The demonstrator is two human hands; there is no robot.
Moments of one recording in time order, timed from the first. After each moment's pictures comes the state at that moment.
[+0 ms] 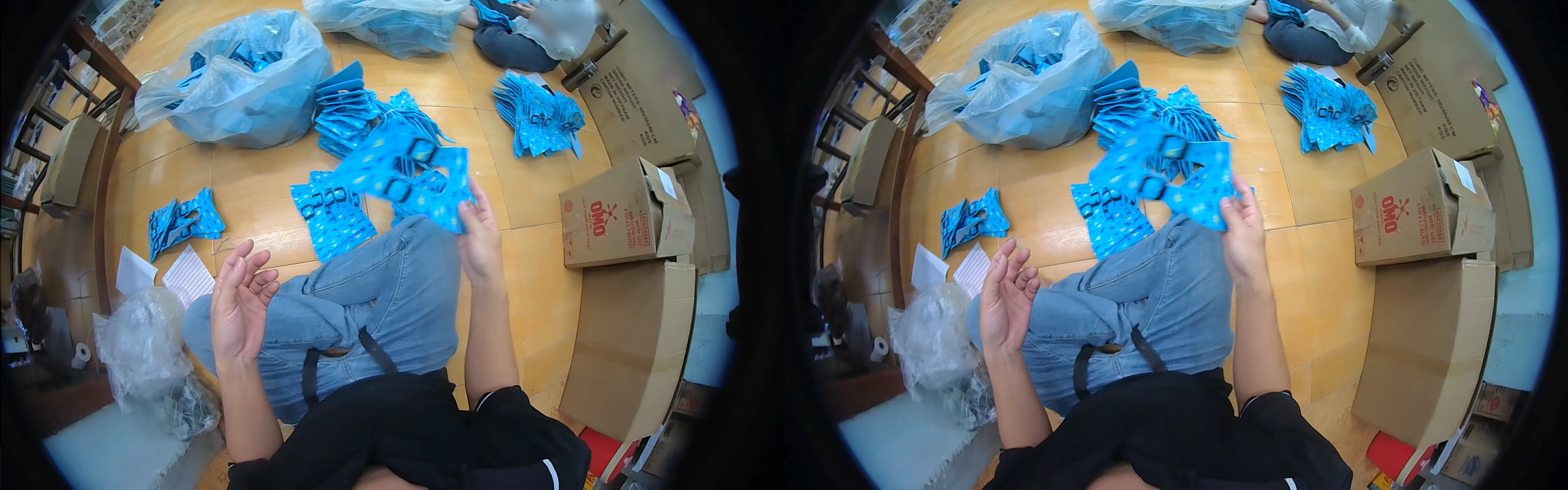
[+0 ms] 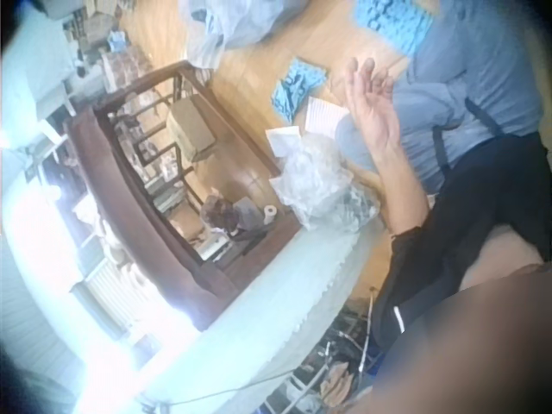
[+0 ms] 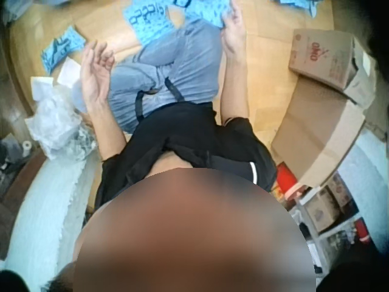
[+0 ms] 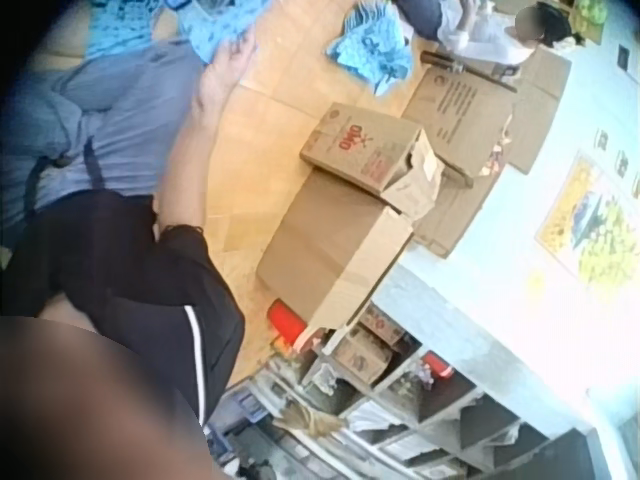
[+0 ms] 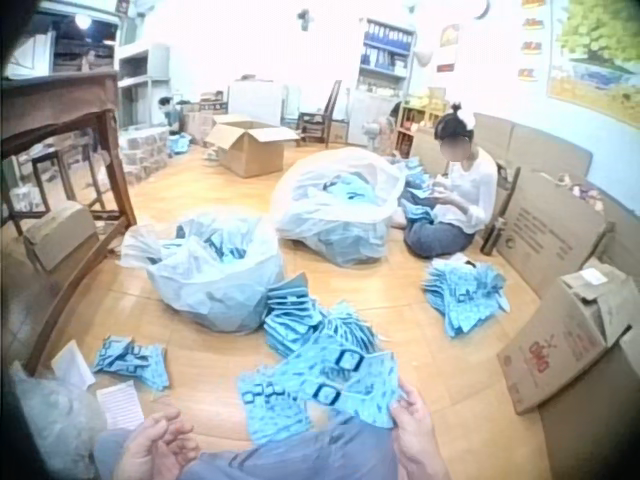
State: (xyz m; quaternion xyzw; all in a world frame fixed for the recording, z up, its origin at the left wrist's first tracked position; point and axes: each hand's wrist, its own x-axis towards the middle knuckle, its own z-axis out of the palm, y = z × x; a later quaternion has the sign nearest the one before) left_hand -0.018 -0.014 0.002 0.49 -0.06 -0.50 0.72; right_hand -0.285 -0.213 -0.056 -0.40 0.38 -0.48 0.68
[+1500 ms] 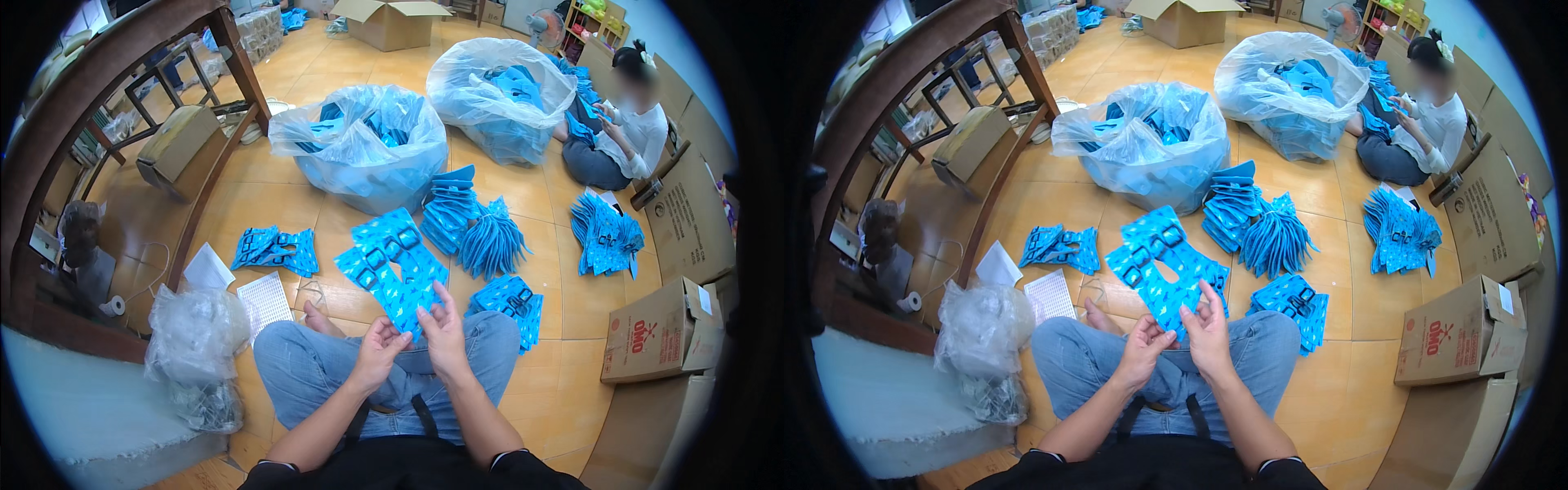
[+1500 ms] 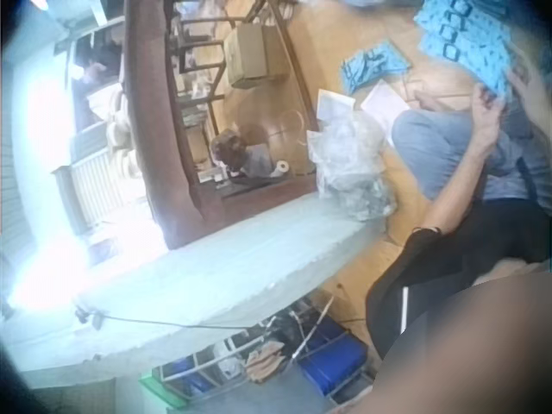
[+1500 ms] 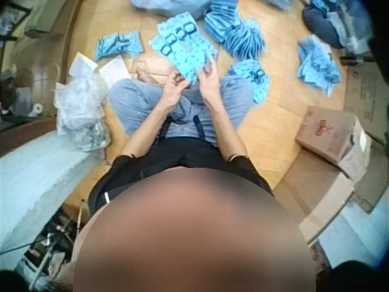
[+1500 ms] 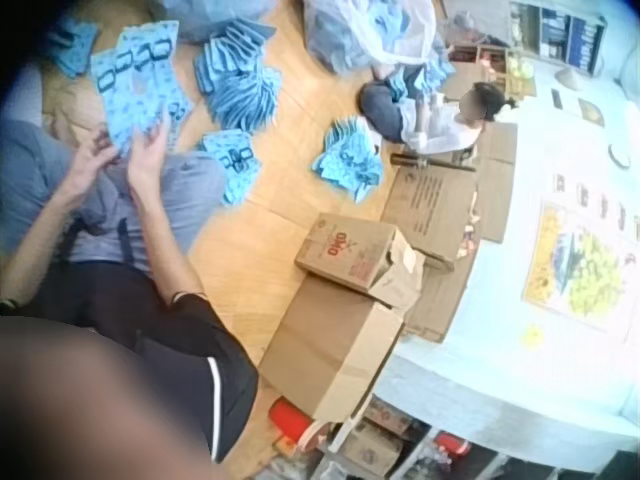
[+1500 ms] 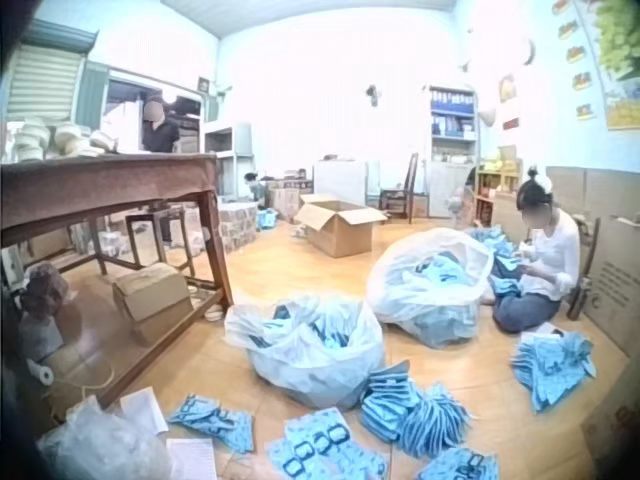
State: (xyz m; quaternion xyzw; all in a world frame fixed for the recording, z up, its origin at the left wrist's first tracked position) left_hand -0.066 -0.027 -0.088 0.47 -0.18 -0.49 0.71; right_hand -0.153 -0.123 -0.054 -0.44 0.30 -0.32 0.78
